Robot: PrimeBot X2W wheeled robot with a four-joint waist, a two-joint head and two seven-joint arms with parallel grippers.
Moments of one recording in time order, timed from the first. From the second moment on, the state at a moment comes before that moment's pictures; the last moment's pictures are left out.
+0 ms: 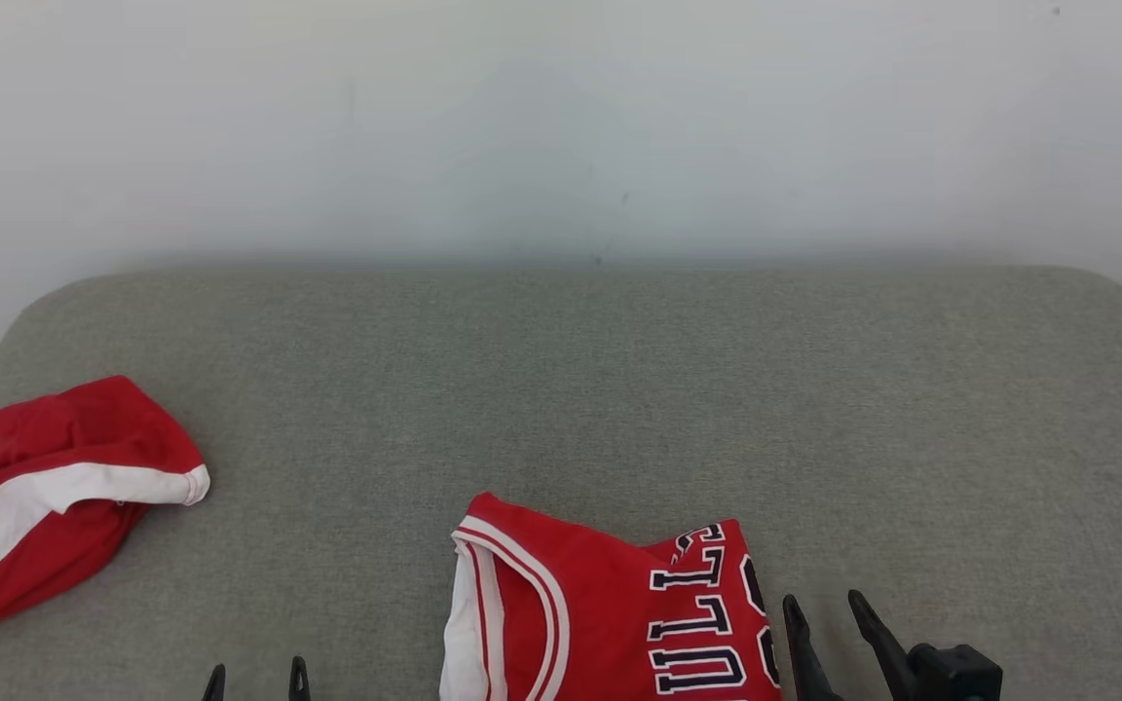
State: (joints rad) left arm 0.11 0.05 0.00 0.27 -0.09 0.02 -0.26; right arm -0.01 -0.05 0.07 0.43 0.18 0.13 -0.26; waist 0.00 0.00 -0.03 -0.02
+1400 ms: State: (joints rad) left arm 0.05 0.05 -0.12 0.25 -0.11 0.00 -0.26; right arm -0.24 -0.06 0.06 0.79 0.28 0.13 -0.26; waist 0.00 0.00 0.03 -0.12
